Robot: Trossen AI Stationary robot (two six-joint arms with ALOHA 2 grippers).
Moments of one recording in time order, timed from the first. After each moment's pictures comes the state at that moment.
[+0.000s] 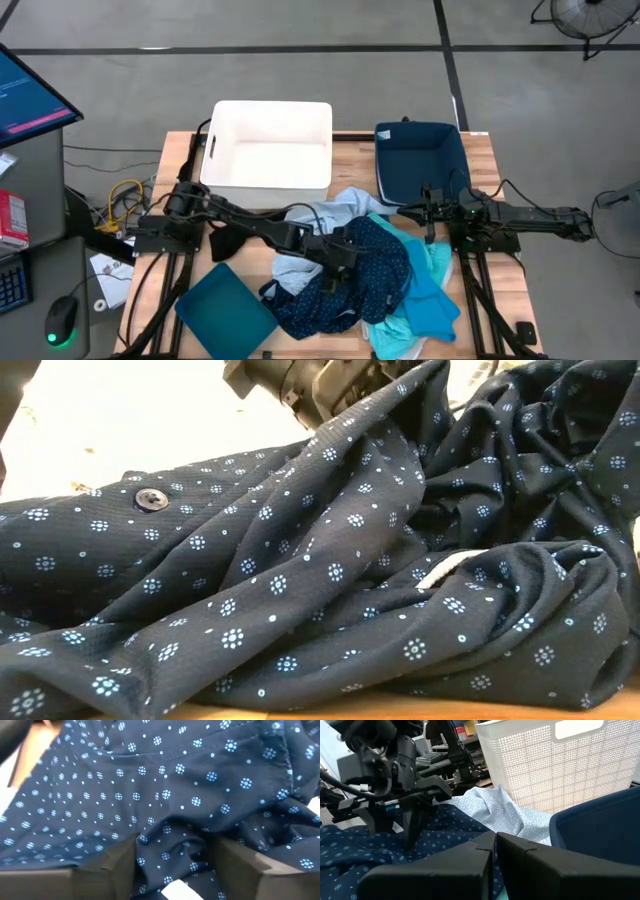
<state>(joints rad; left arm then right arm) -0.24 2.01 1.38 -0.04 -0.07 0.03 -0.09 0.15 0.01 0.01 0.00 0.25</state>
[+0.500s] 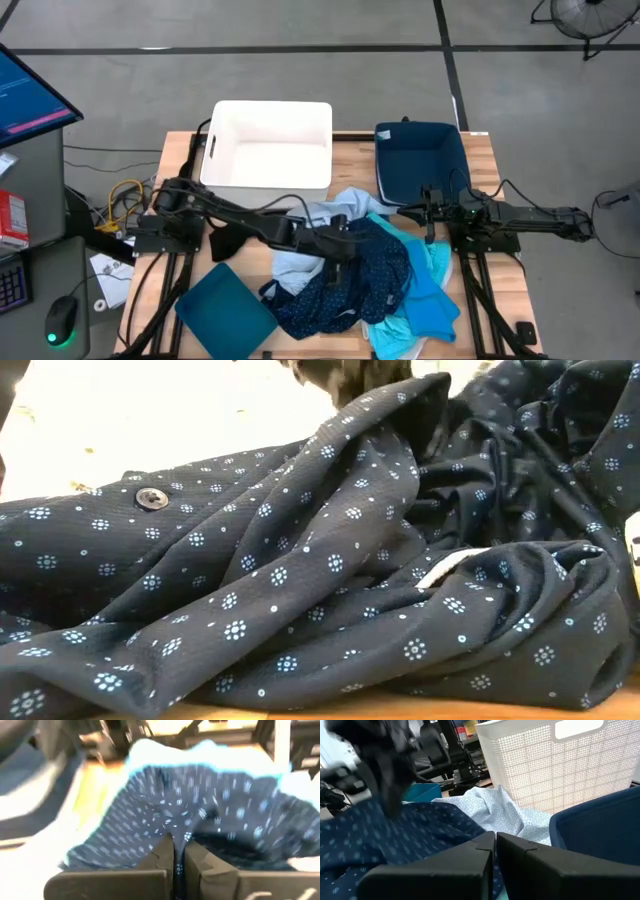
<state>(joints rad) -0.23 1.89 1.38 0.00 -0.21 -0.03 -0.09 0.15 0.01 0.01 0.00 0.25</state>
